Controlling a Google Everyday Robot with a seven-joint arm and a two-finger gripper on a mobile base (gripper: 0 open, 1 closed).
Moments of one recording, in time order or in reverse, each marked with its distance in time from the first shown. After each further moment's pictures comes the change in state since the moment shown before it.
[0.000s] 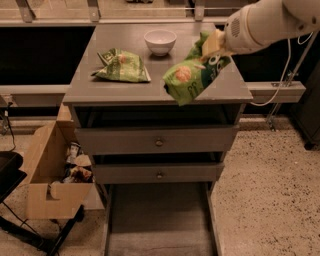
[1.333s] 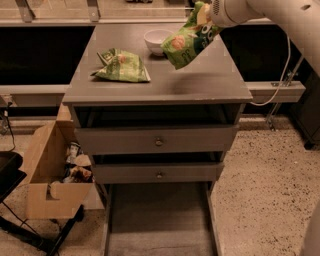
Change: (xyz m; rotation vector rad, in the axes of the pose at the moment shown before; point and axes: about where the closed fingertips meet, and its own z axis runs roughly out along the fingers) arm -0.117 -0.041 0.065 0.136 -0.229 -0.081
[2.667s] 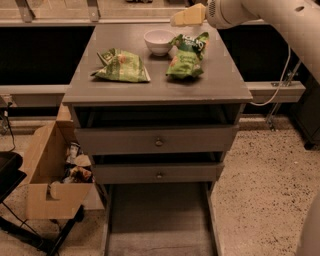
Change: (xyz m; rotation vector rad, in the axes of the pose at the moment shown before) arm 0.004 0.006 0.007 -0.011 0.009 -0.002
